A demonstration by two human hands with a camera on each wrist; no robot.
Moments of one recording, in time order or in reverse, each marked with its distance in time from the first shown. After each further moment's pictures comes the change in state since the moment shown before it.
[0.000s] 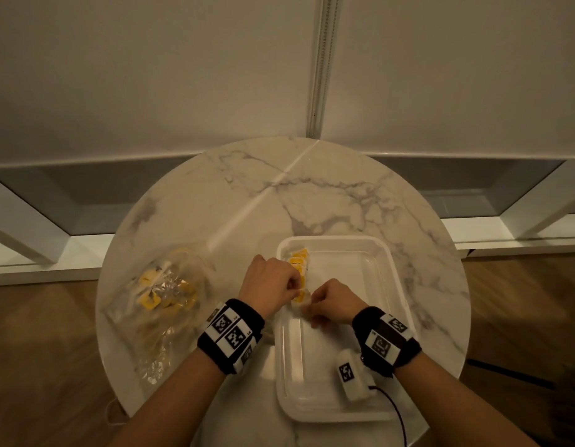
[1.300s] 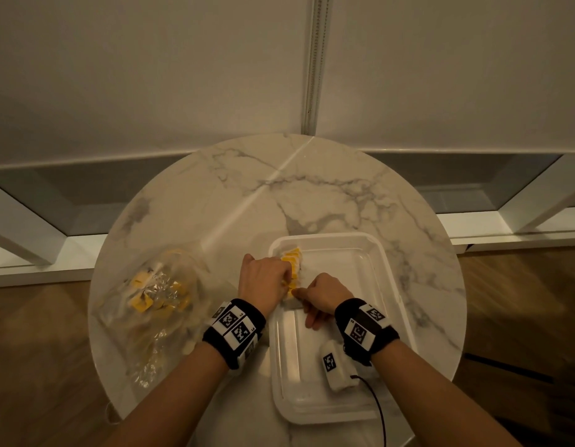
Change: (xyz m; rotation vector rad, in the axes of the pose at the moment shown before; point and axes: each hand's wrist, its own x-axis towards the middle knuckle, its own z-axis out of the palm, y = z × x) left_hand 0.015 -0.001 0.029 0.124 0.029 -0.128; right_hand 0.015 -0.013 0.004 -0.061 0.023 0.168
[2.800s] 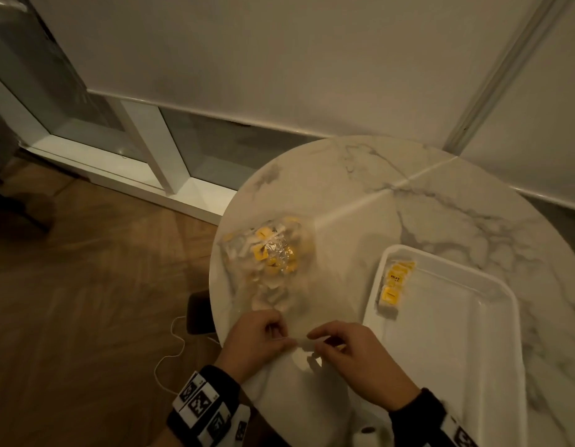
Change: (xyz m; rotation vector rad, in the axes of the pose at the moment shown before) left_hand -0.208 -0.085 0.027 -0.814 0.117 -0.460; right_hand -0.093 -0.027 0.097 -0.277 -0.161 -0.627
